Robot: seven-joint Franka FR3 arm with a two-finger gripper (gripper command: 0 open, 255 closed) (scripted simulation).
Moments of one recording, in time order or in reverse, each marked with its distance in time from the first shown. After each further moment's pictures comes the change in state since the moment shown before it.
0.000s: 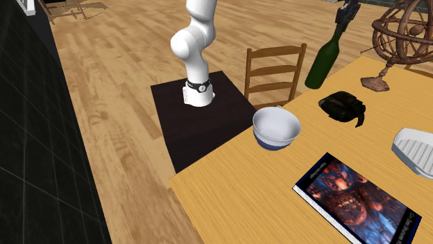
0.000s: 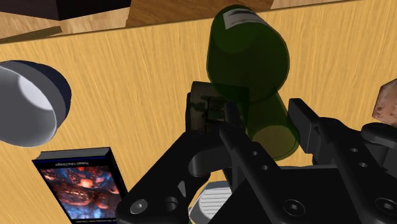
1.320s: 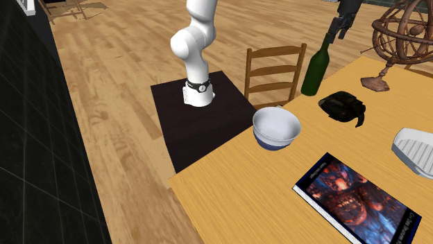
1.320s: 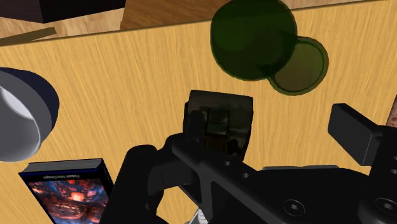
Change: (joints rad) arm -0.009 0.011 -0.008 -0.110 -0.015 0.118 0.018
